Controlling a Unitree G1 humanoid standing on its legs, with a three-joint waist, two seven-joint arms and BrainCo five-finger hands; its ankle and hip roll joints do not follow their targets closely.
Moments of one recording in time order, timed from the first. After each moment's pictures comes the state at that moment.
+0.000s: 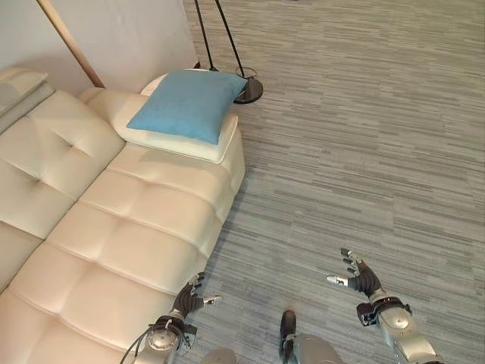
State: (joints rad) left arm 0.07 0.33 -0.27 0.61 -0.14 -0.15 0.04; right arm 0.04 -0.43 0.22 0.46 0.18 -0.15 -0.04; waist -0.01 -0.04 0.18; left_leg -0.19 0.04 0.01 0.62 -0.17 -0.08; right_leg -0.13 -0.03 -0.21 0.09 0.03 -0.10
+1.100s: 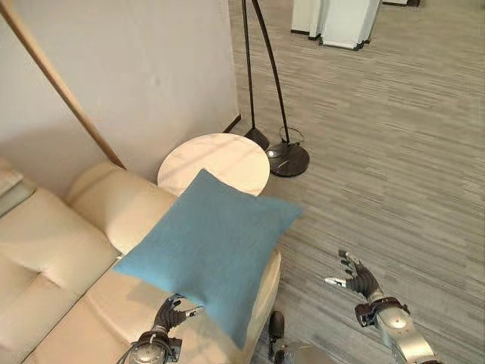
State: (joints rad) left arm 0.04 0.34 -0.17 0.76 -0.18 -0.16 0.08; right arm 0.03 -0.42 0.22 0.48 0.16 -0.14 -0.03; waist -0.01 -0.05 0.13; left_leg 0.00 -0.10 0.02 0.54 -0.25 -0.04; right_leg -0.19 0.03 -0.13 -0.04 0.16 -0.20
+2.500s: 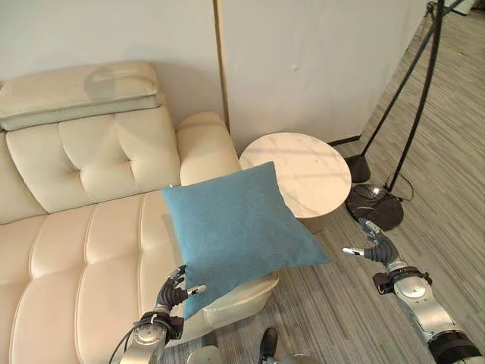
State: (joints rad) left arm 0.07 0.37 -0.20 0.63 -0.22 -0.17 0.08; right arm -0.12 -0.57 0.22 0.53 0.14 -0.12 -0.08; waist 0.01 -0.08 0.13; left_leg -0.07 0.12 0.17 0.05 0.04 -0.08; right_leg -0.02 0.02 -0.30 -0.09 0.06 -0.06
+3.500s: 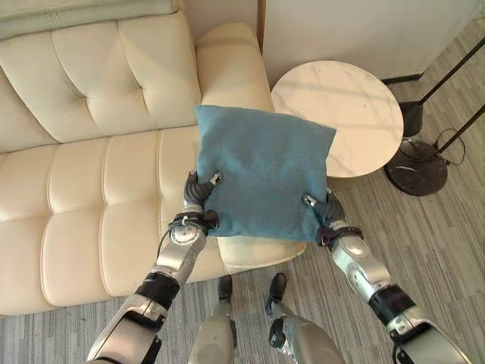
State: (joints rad) left arm -0.41 0.34 -0.35 0.40 -0.50 -0.23 0.35; right arm -0.35 -0.35 0.43 0.41 0.61 -0.16 -0.18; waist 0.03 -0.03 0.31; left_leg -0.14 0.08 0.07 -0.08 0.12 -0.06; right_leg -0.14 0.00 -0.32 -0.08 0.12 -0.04
